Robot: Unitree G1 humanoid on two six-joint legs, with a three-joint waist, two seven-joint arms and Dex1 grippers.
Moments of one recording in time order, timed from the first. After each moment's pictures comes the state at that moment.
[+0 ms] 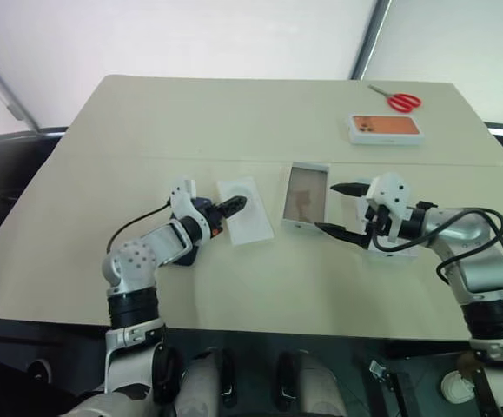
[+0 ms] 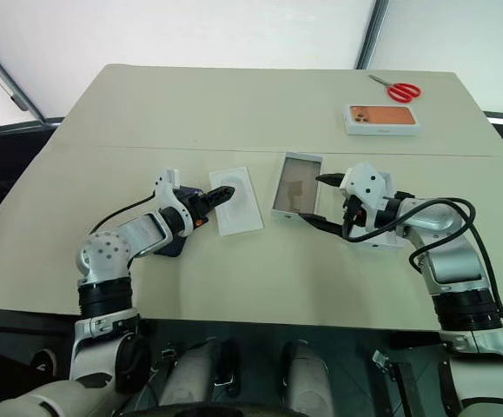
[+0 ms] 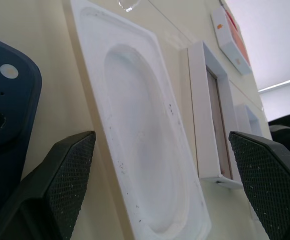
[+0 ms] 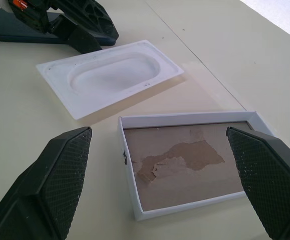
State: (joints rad) left arm -0.55 0.04 0.37 0.00 -0.84 1.15 -0.03; right arm -0.40 -0.72 -0.02 0.03 0.30 0.16 1.02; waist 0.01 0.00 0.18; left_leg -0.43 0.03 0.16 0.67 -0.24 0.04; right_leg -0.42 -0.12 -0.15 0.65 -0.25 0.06
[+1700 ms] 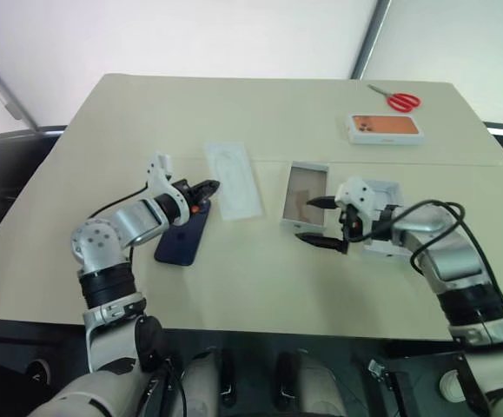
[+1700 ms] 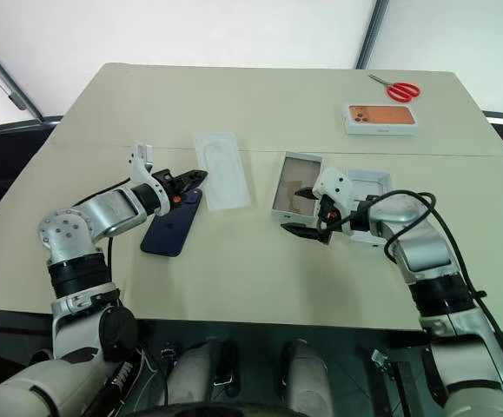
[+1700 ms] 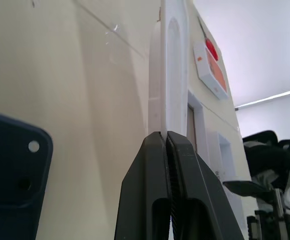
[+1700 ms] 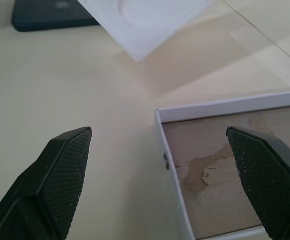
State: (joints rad) left arm -0.69 0.18 0.52 0.08 -1.04 1.25 0.09; right arm -0.54 -0.65 0.14 0.14 0.26 0.35 1.05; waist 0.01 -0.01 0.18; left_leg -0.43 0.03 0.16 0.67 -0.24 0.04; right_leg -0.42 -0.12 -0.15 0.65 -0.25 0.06
